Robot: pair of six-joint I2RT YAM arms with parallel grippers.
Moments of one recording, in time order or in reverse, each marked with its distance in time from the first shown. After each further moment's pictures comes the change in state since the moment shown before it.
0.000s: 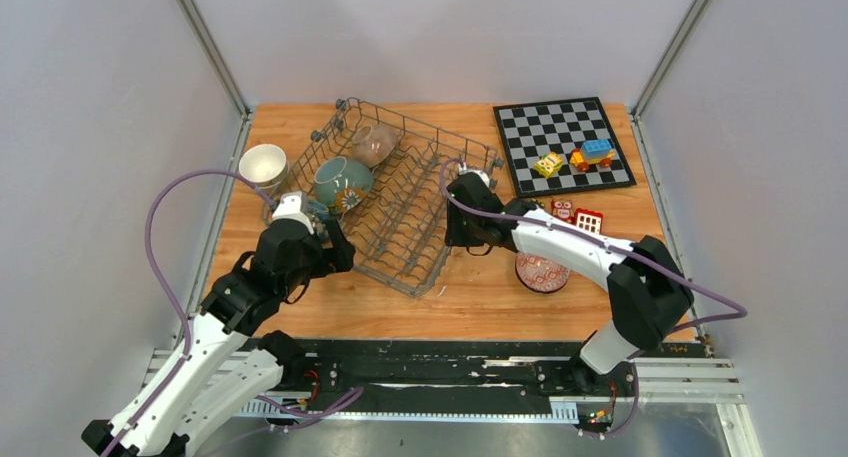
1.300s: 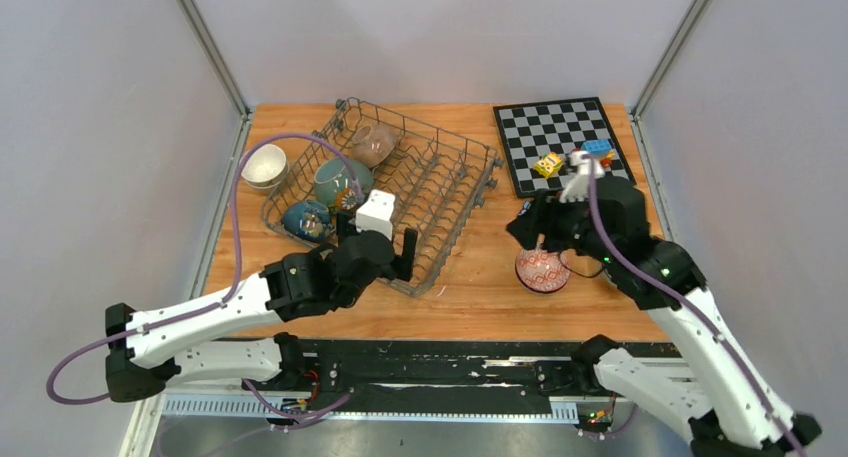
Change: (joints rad) left arm -0.630 0.346 0.158 0.161 -0.425 0.049; right arm -0.332 -0.777 0.017 -0.386 -0.245 -0.176
